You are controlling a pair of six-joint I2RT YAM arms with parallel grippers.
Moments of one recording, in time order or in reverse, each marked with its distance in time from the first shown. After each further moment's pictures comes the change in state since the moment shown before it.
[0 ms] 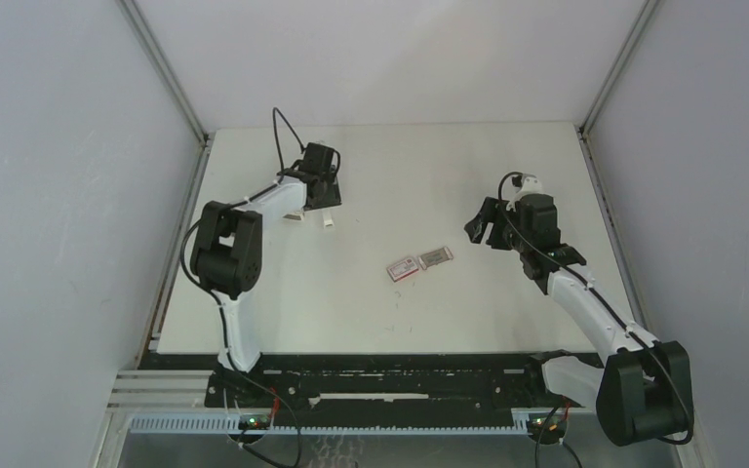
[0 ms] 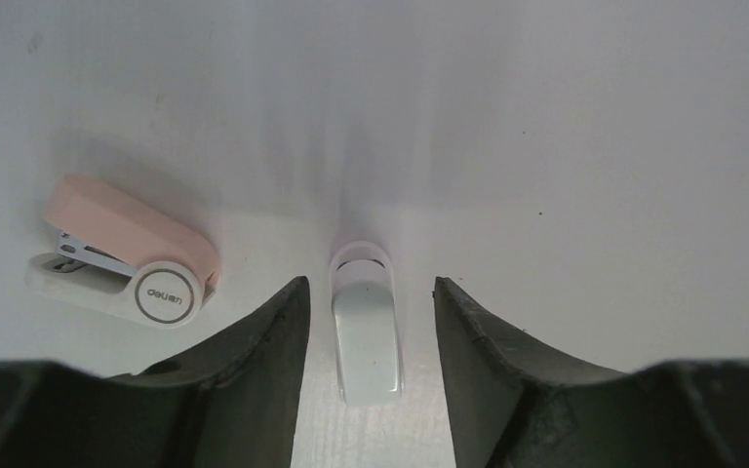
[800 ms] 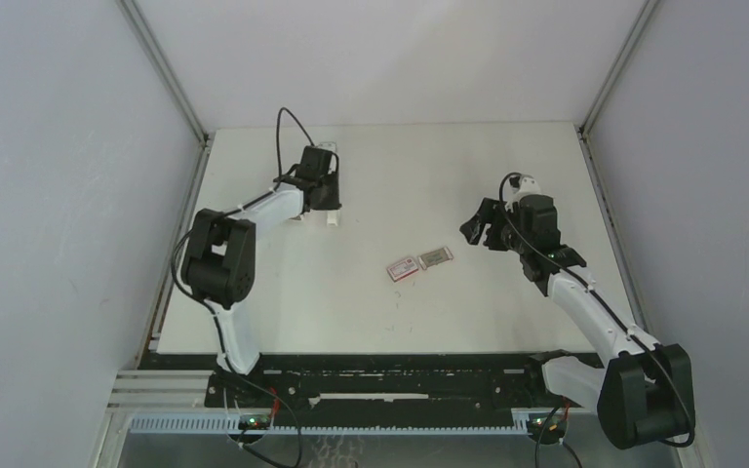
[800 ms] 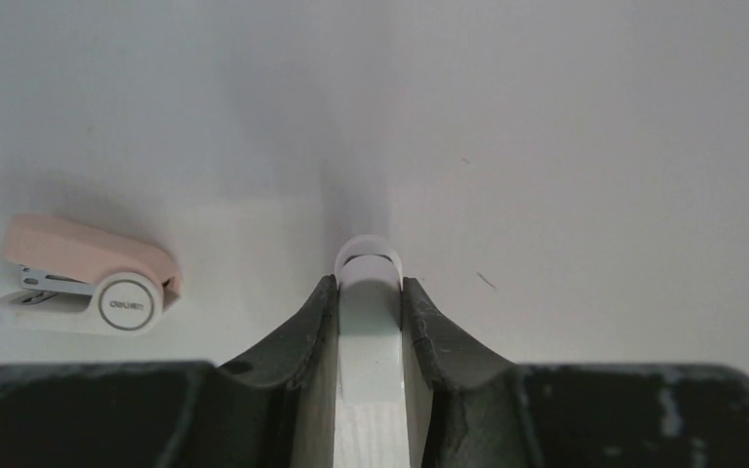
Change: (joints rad) left arm -0.006 -0.035 -0.056 0.064 0.114 0.117; right arm 0.012 -0.014 -0.006 0.011 -0.018 0.025
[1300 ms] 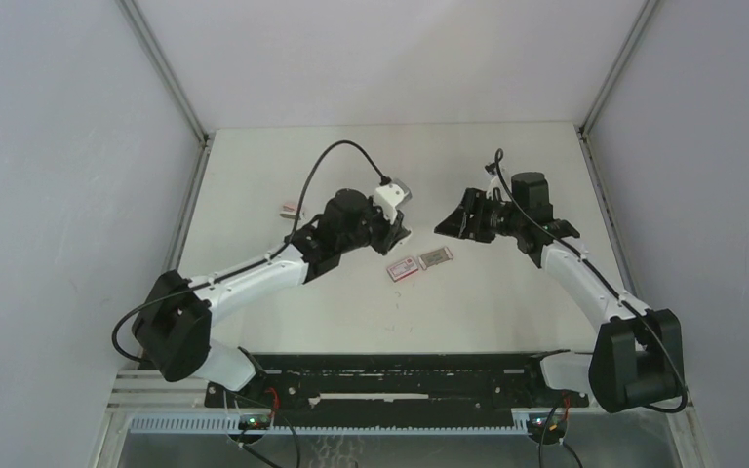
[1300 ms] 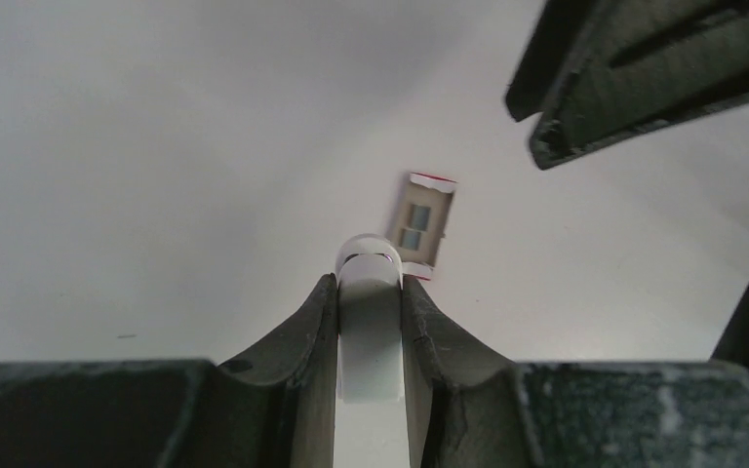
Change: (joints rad) left arm -0.407 -0.498 -0.386 0.367 0.254 0.316; right arm 0.000 0.160 0.191 -0.114 -0.465 0.066
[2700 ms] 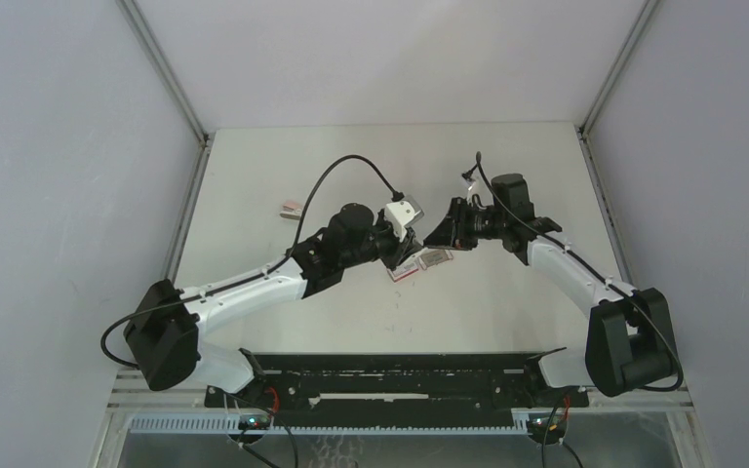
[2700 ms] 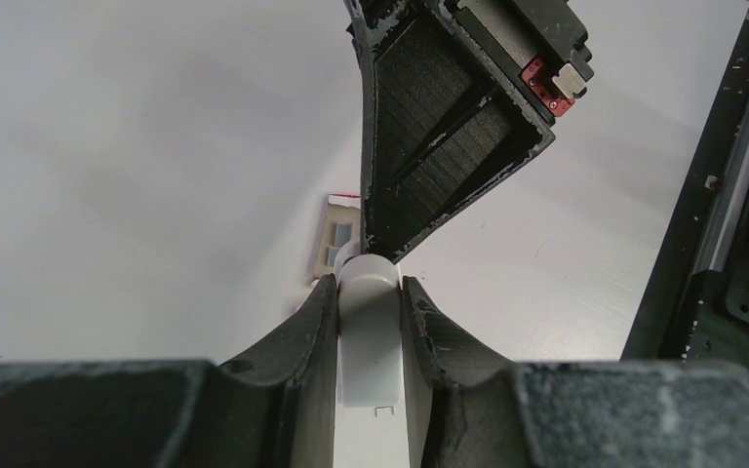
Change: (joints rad) left arm -0.151 -0.069 -0.054 0.047 0.018 0.020; right arm 0.090 0.091 0.013 0.019 -0.156 0.084
